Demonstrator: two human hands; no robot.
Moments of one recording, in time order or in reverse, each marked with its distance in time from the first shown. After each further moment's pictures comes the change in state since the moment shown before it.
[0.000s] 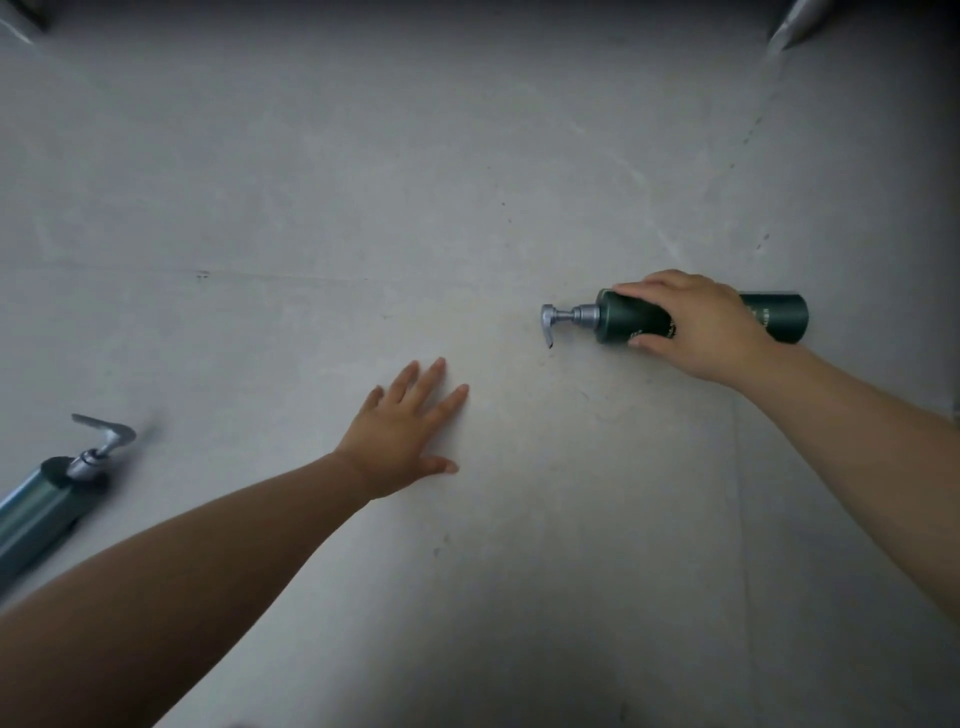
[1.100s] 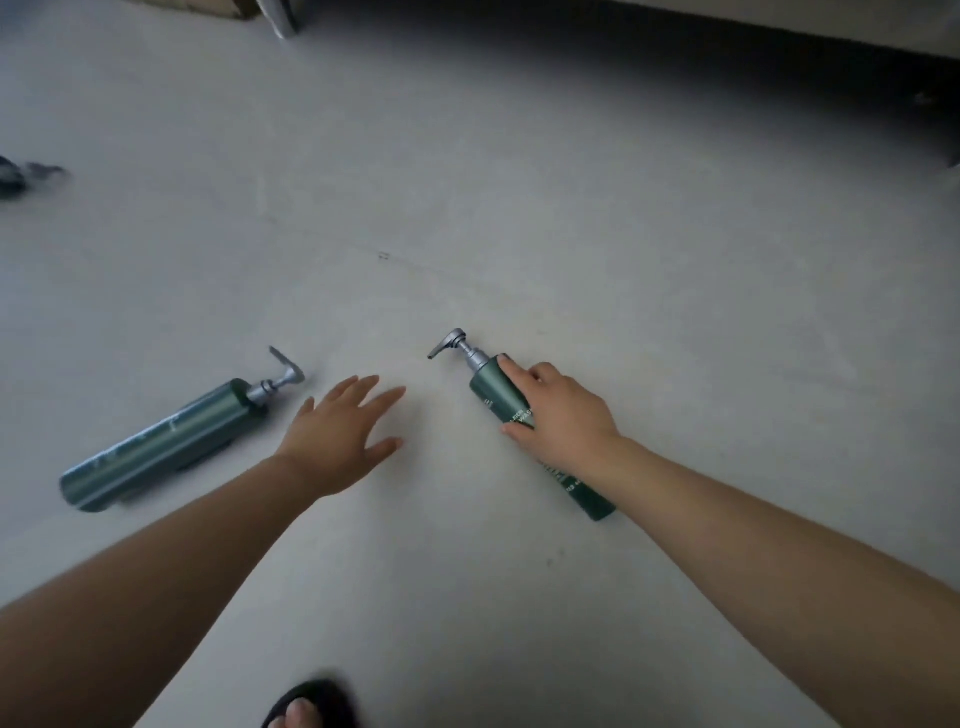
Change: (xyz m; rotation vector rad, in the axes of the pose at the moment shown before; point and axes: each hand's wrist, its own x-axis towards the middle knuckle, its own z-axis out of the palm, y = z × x) left_hand -0.140 -0.131 0.027 -0.237 0.155 -0.438; right_hand 0.025 -0.253 0.096 0.005 -0.122 -0.242
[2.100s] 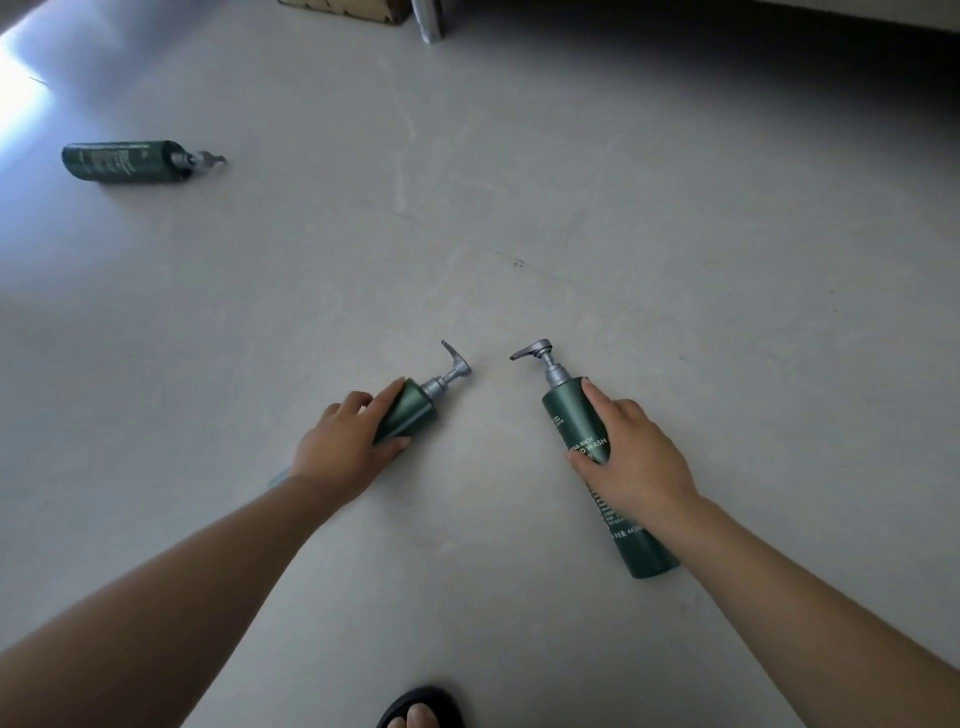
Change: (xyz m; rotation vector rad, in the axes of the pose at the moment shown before) left_hand -0.043 -0.113 0.013 -0.187 0.158 -0.268; right_hand 0.009 -0.068 0.028 0.202 0.002 0.113
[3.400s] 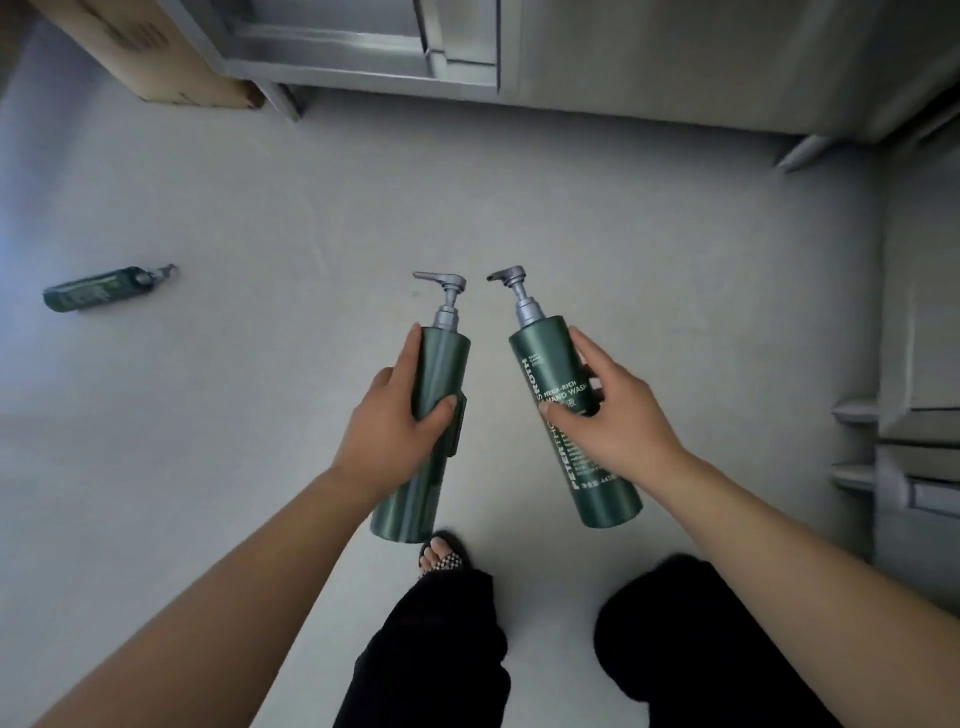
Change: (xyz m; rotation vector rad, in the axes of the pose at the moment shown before) left_hand -0.143 0.218 -0.319 -0.406 -0.172 0.160; right_hand -0.210 -0.135 -0.314 0.573 0.126 0.278
